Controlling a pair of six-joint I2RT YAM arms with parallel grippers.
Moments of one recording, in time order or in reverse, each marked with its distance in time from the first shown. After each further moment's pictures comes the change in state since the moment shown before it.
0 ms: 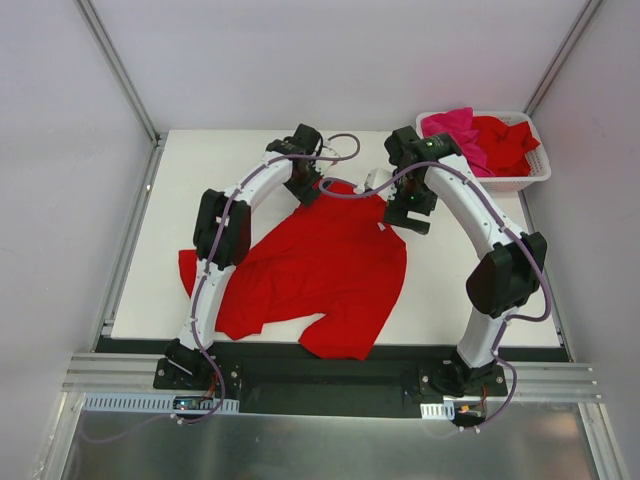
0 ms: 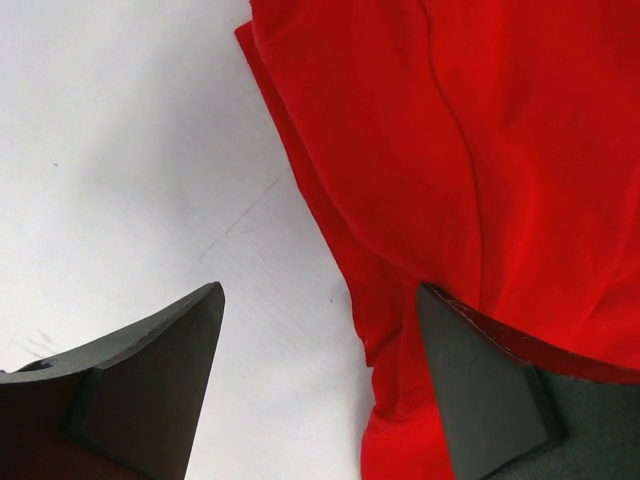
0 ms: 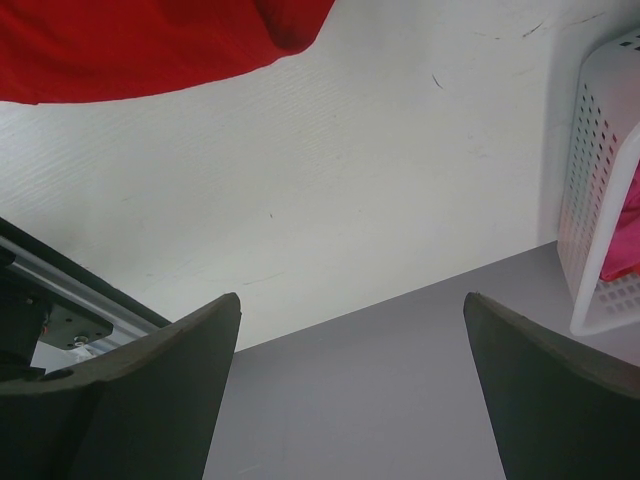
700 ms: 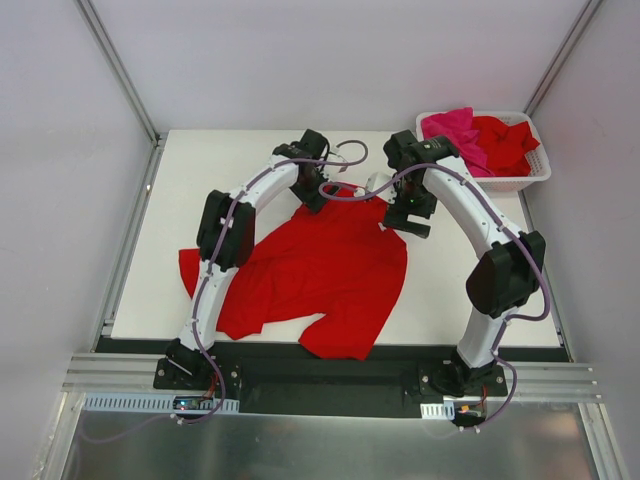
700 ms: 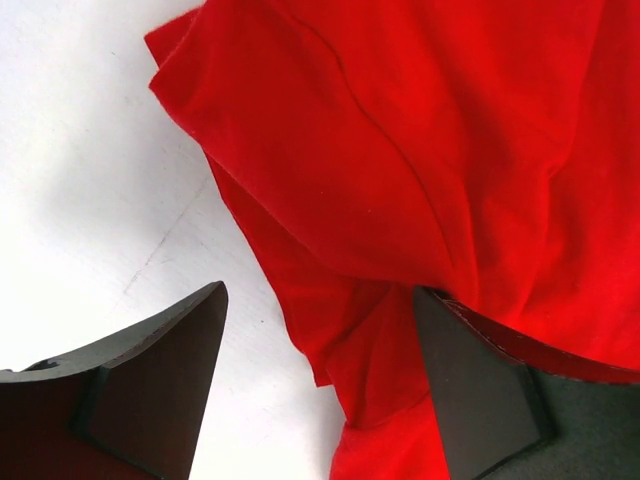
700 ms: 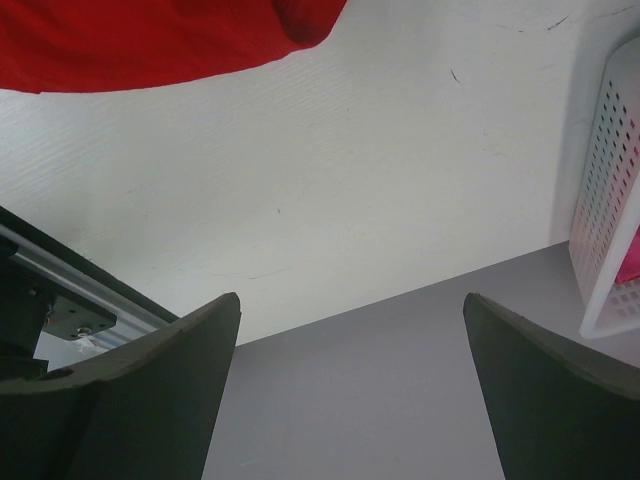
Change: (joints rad) left arm -0.032 0.002 -0.015 0.000 0.085 -0.009; right arm 0.002 0.000 -0.032 0.000 0.005 0.000
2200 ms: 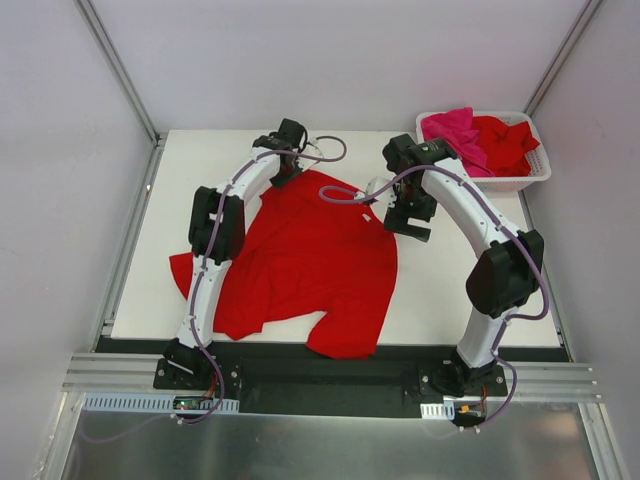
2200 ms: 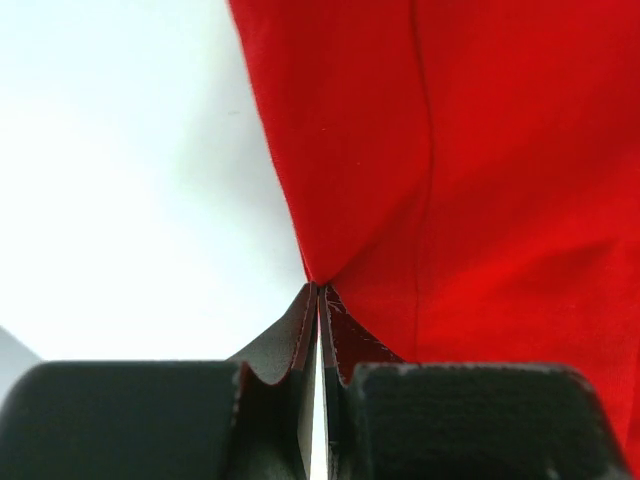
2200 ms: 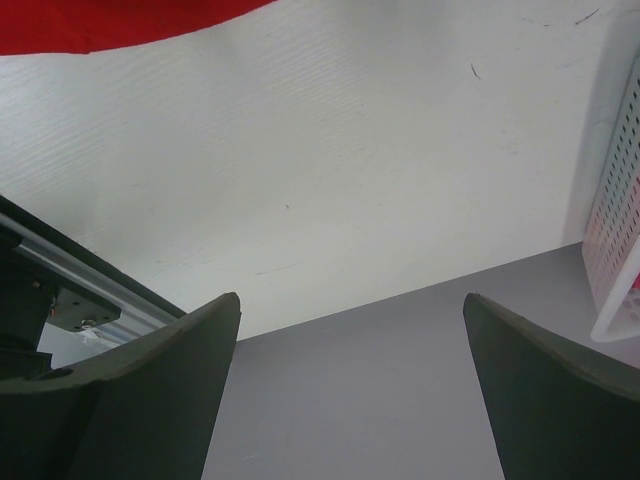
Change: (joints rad) left arm 0.107 0.033 0.048 0.013 -0.245 0.271; right arm 0.002 0.000 -0.031 -0.001 0.003 0.000
